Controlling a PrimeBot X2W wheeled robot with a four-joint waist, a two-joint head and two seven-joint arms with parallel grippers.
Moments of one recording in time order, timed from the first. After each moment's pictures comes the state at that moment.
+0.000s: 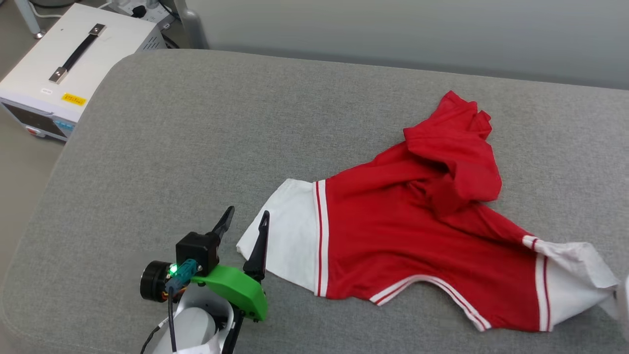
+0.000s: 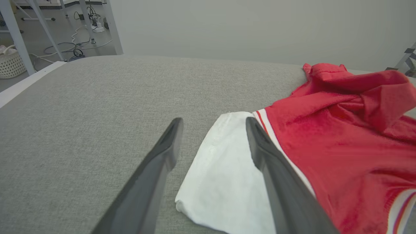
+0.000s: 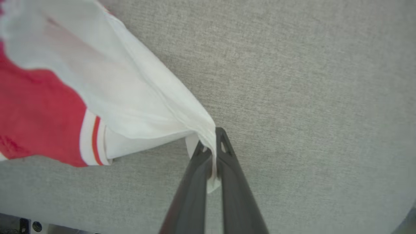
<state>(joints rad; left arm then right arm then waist) -0.22 0.14 -0.29 0.36 -0.30 -0.04 -0.24 -0.01 -0.46 -0.10 0.00 0.38 0.13 0.93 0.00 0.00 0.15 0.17</state>
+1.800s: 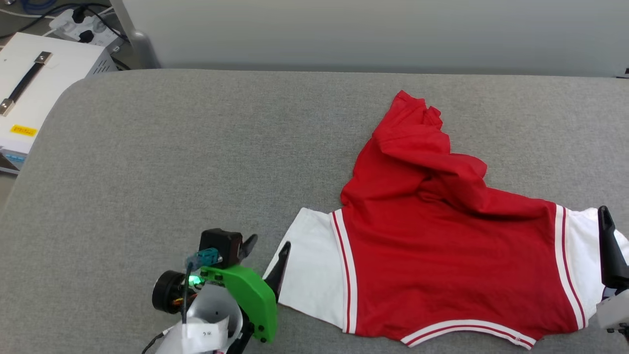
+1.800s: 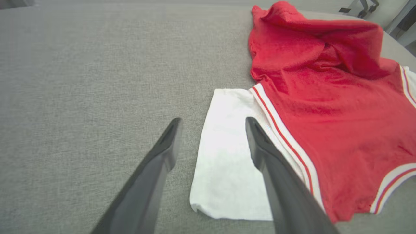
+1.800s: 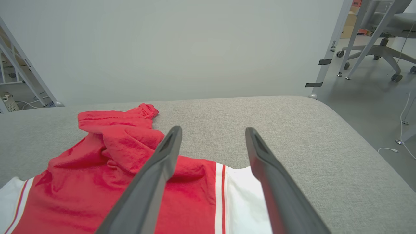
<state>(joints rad) -0.15 0.20 -0.37 0.14 -0.40 -0.02 0.15 0.08 -0.25 -0.21 -0.14 0.35 0.13 0.01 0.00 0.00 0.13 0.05</state>
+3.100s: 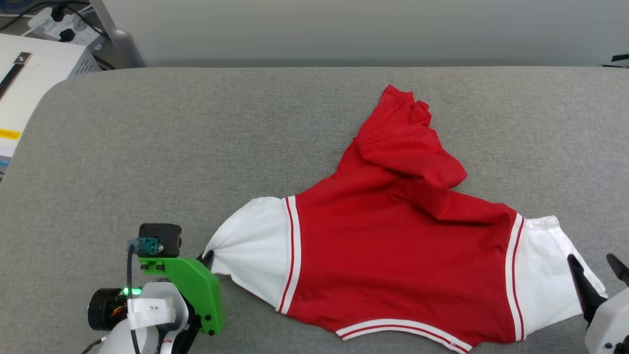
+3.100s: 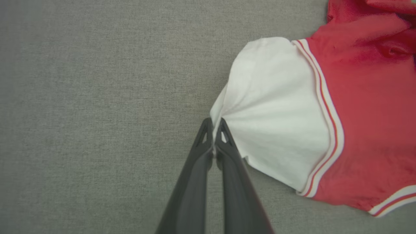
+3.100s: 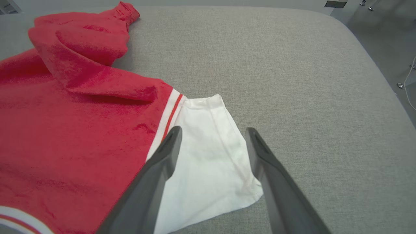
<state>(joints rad) -0.10 0.32 -0.27 0.01 -0.46 0.15 0.47 0.12 -0.30 -0.15 -0.10 0.34 0.13 0.28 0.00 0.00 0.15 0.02</state>
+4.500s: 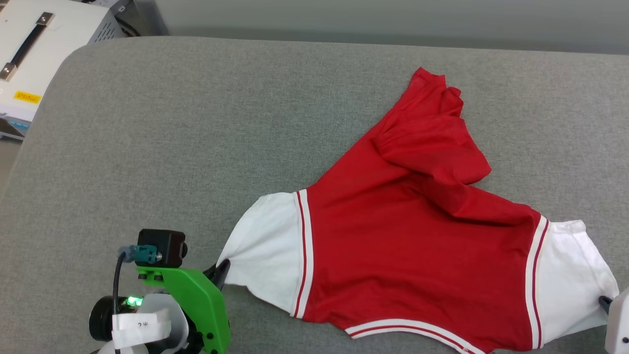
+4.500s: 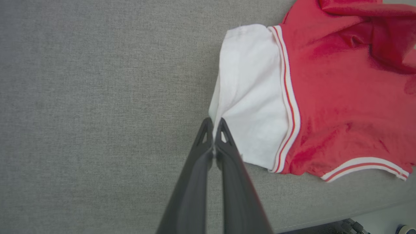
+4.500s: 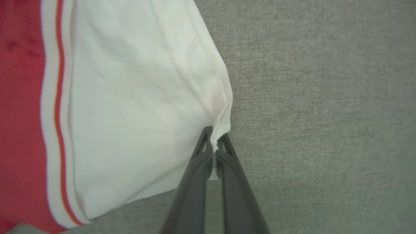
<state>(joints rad) 0.00 0.36 -0.27 -0.28 -0.55 0.17 0.62 0.03 -0.36 -0.20 0.10 0.36 0.13 0.69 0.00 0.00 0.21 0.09</state>
